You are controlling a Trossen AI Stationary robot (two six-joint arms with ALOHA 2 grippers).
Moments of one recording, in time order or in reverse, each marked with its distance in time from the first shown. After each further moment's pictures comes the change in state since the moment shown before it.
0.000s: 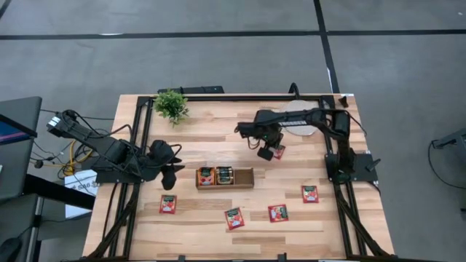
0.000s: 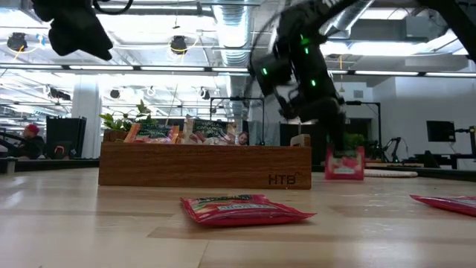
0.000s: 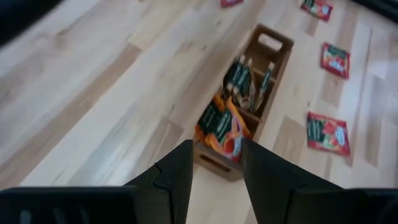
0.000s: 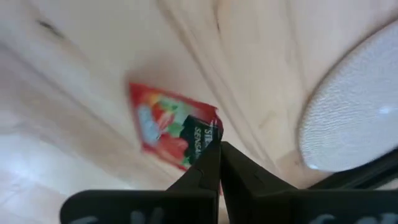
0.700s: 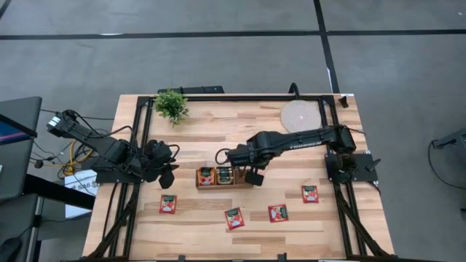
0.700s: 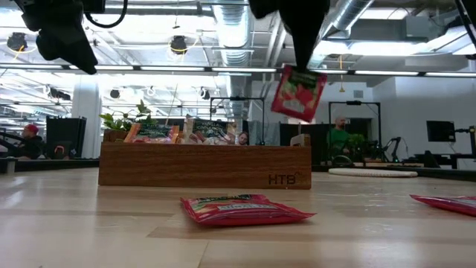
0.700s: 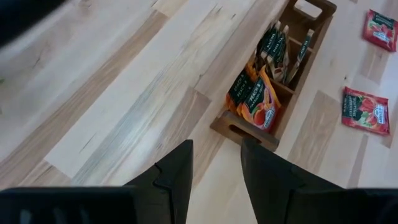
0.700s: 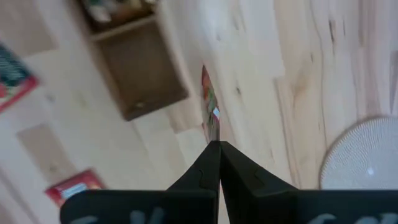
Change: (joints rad) left arm 0.000 0.001 0.000 -0.153 0.025 -0.078; right arm 0.374 -0.004 0.493 -0.166 0.048 0.104
